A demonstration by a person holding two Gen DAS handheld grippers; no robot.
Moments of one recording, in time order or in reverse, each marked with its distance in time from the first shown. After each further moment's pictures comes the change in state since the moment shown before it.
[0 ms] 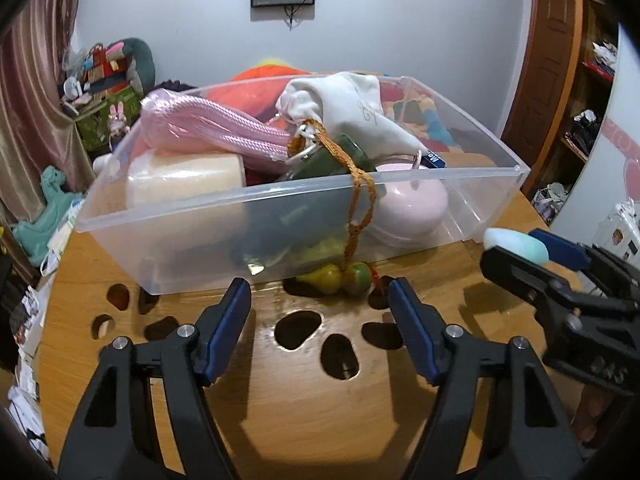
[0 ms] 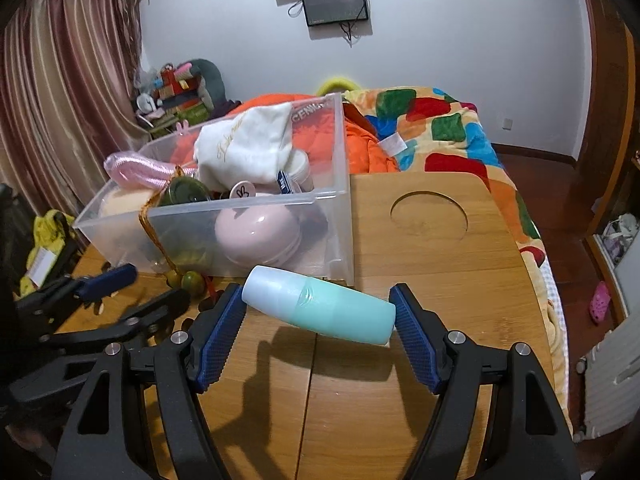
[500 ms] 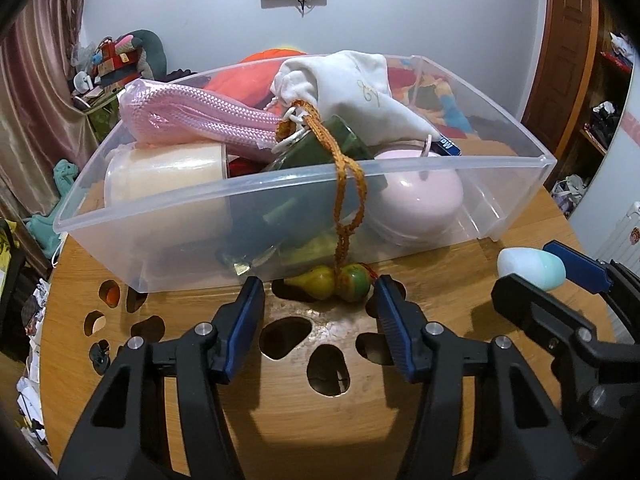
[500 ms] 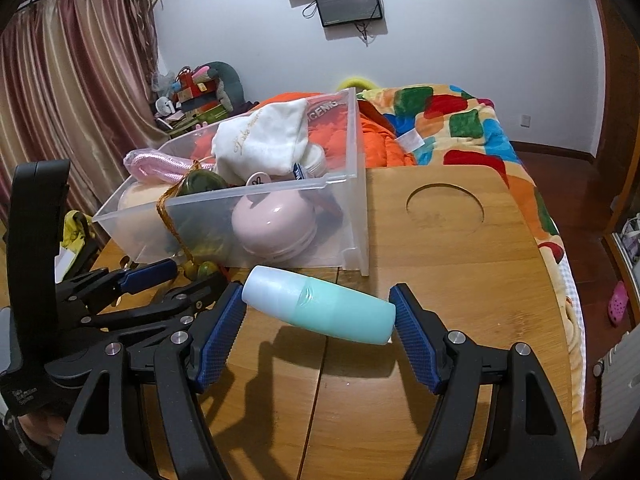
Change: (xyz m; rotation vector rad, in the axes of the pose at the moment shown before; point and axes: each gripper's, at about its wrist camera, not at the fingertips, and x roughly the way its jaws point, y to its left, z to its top) left arm 0.017 -0.019 0.004 -0.002 0.046 0.076; right arm 0.003 0.001 -0.006 -0.003 0.000 0.078
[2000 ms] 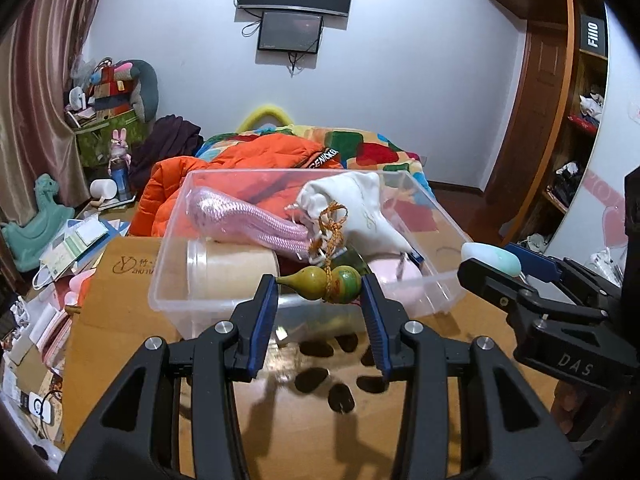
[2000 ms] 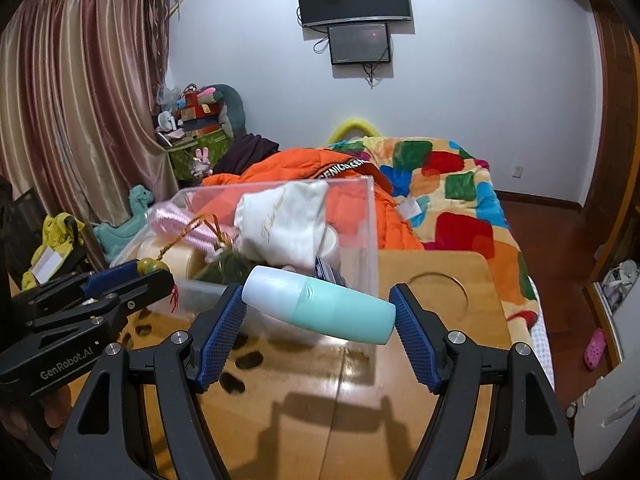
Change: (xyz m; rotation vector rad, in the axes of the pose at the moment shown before) left arm -0.068 0.057 0.029 -0.071 -0.224 -0.152; right arm -0.025 0.027 0.050 -0.097 -0.123 -0.057
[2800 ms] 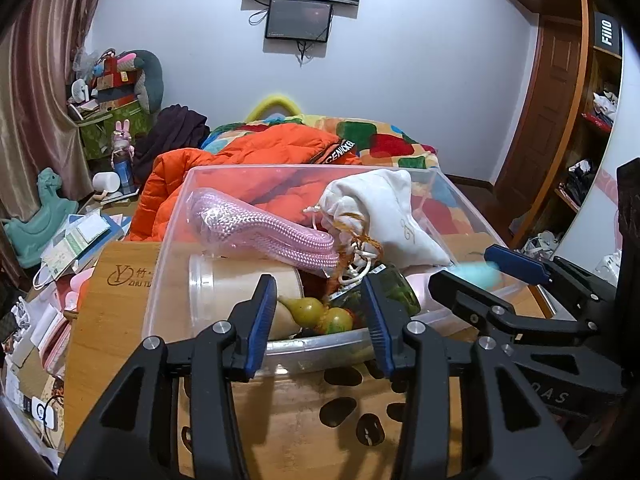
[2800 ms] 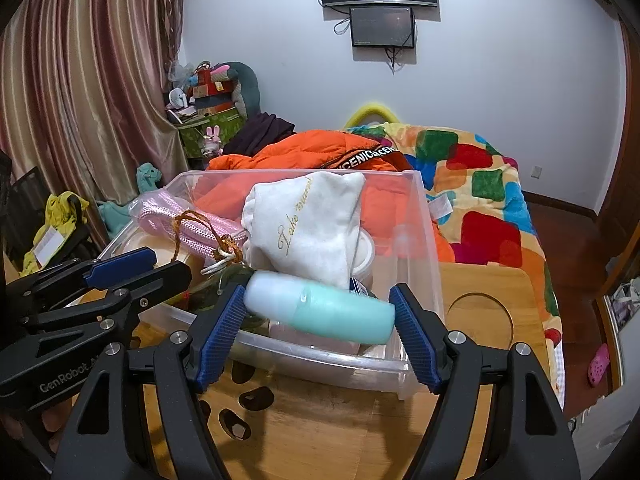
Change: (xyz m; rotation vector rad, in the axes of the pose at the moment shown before) left arm 0.032 0.017 0.009 -0.009 0.041 0.019; right arm 0.054 0.017 0.012 -0.054 0.071 0.029
